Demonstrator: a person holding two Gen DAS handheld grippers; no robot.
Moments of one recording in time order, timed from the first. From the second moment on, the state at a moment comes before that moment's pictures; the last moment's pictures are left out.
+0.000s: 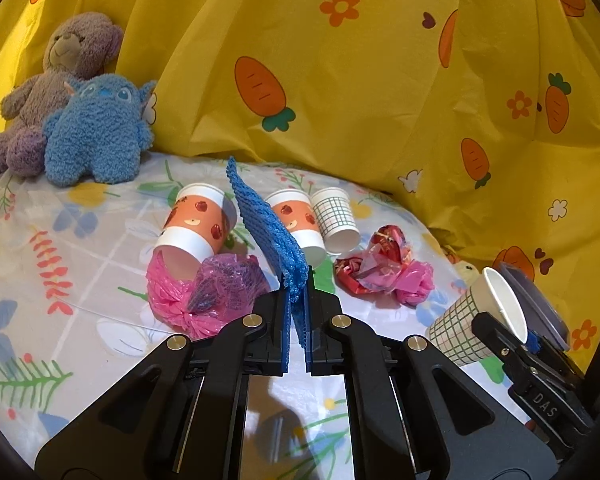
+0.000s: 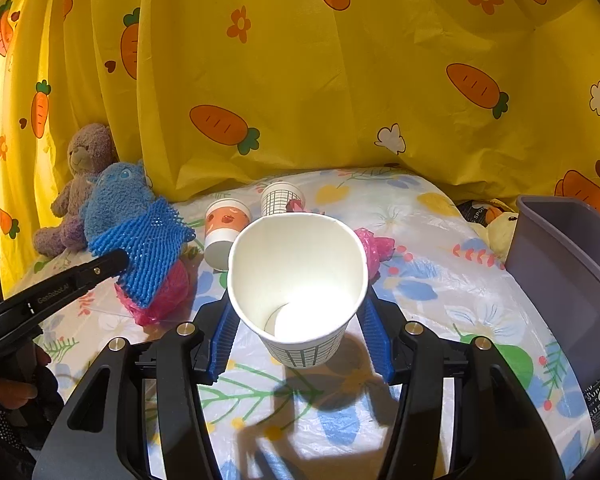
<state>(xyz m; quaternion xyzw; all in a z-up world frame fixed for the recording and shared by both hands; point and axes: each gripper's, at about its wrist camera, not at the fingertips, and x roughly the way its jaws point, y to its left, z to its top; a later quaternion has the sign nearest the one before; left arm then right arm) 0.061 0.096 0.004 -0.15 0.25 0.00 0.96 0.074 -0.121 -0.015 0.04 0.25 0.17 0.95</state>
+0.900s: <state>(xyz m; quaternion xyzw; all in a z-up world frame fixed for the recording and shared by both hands) 0.044 -0.041 0.070 -0.08 0.20 -0.14 0.97 0.037 -0.221 0.030 0.04 0.19 0.09 0.98</state>
